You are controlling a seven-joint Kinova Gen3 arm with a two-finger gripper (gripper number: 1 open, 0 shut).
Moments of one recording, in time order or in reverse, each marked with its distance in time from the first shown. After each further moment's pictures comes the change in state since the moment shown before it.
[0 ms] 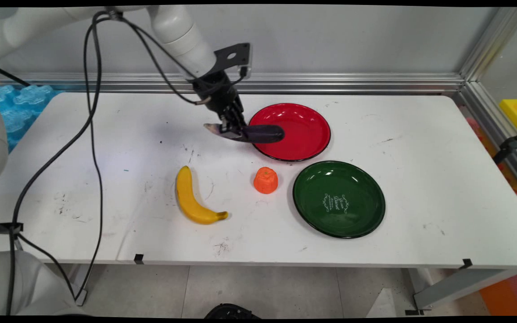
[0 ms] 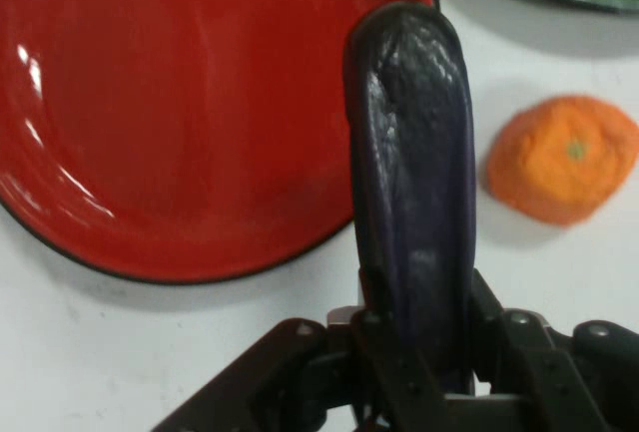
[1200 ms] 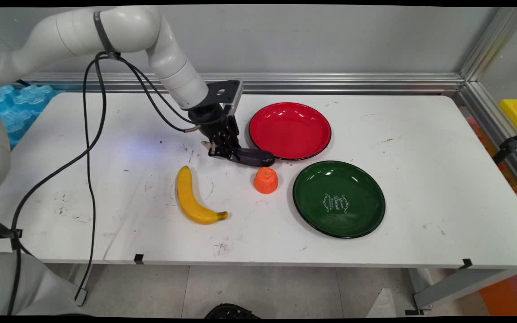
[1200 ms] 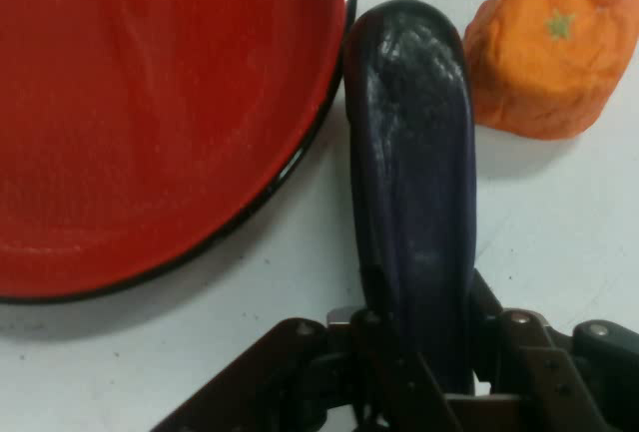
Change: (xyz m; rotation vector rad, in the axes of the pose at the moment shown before) arm -0.047 0.005 0.057 -0.036 0.022 0.184
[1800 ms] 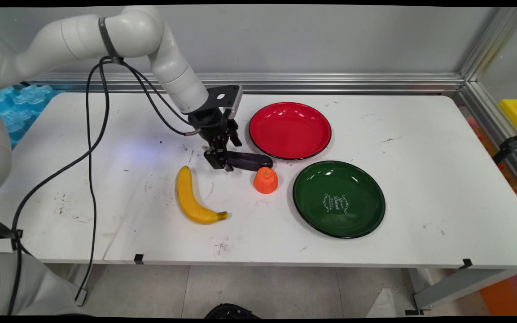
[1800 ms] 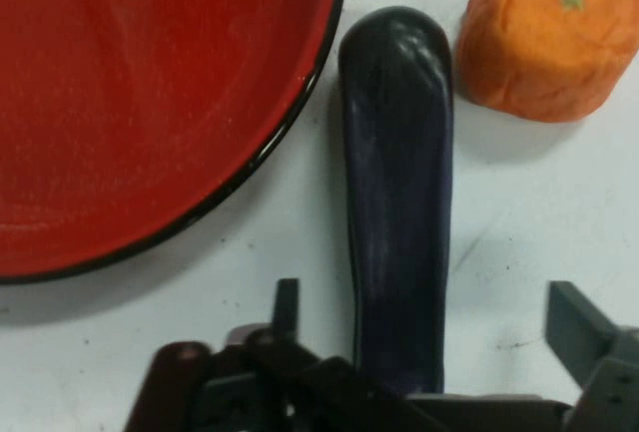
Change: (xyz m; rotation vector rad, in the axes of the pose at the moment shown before) arm -0.006 -0.001 0.011 -0.022 -0.009 -0.031
